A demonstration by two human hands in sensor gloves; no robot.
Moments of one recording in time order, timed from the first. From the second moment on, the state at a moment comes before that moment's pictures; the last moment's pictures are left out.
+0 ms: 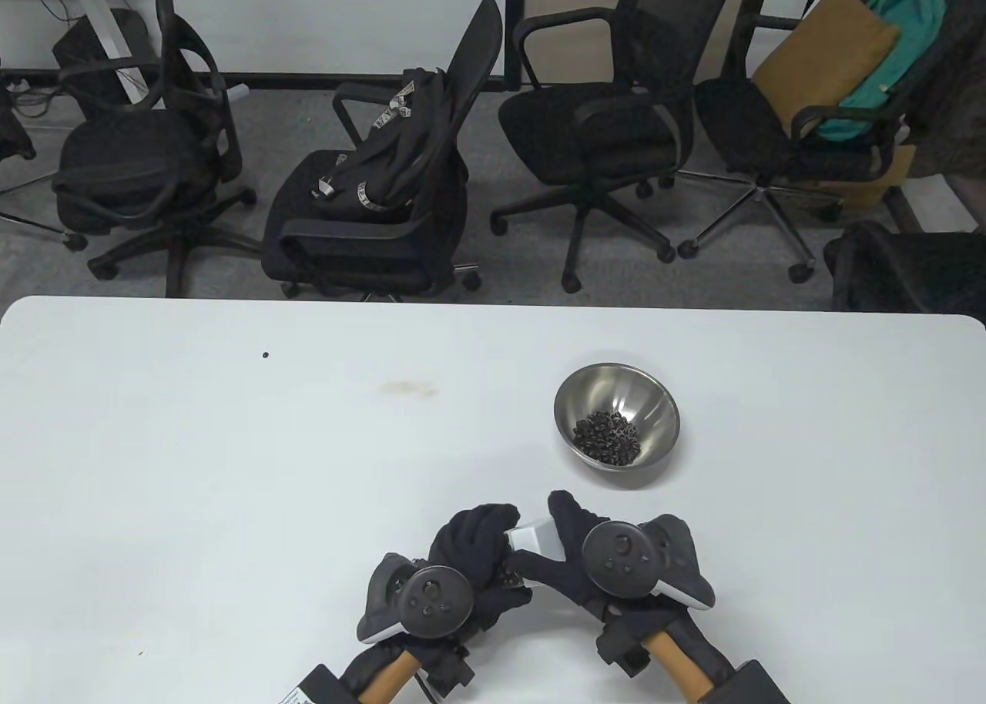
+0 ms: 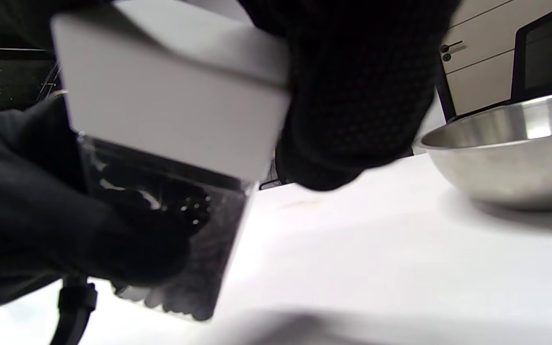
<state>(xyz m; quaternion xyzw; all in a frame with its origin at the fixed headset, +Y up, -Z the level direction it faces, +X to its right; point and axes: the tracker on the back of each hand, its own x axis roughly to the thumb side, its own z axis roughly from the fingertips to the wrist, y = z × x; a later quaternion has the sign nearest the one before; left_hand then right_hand) -0.086 -0.725 -0.261 0.06 -0.32 0.27 0.90 0.116 -0.668 -0.271 0.25 -0.02 0.95 0.20</state>
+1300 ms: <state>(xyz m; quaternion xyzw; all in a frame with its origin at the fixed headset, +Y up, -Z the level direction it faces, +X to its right) -0.083 -0.727 -0.259 0.07 -0.35 0.26 0.90 0.120 -0.662 -0.268 0.29 -0.02 0.94 0.18</state>
